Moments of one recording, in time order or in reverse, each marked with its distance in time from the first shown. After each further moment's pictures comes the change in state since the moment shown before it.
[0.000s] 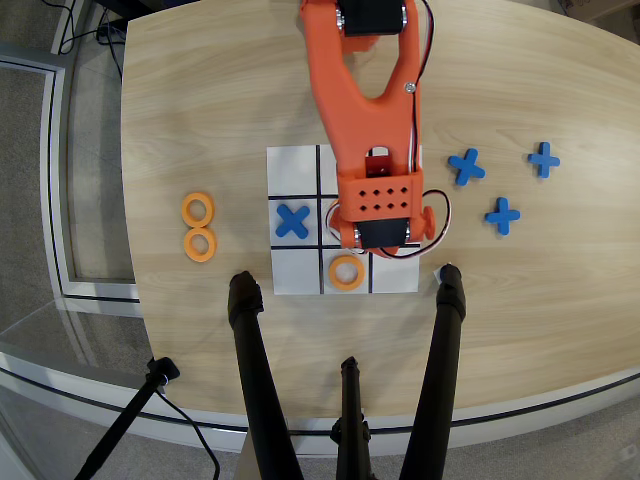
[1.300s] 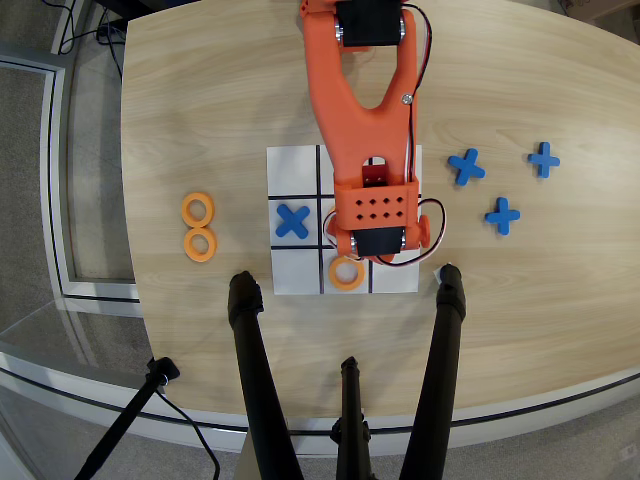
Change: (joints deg) arm 0.7 -3.0 -3.8 -0.4 0.1
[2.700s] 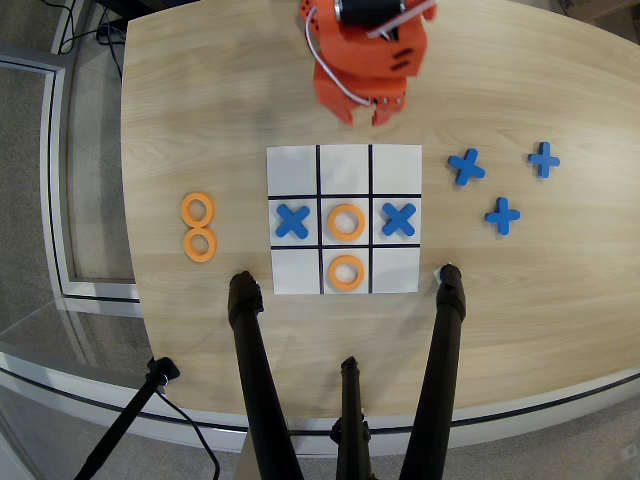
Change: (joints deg) arm -0.9 84.7 55.5 20.0 -19.9
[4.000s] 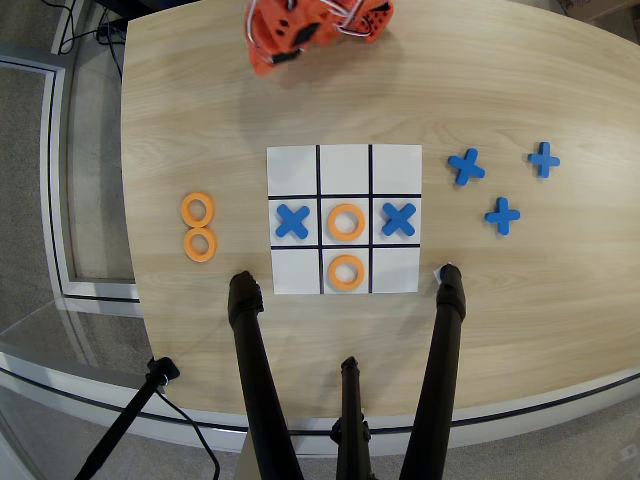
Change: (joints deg) arm 75.1 38.3 33.9 -1.1 -2.9
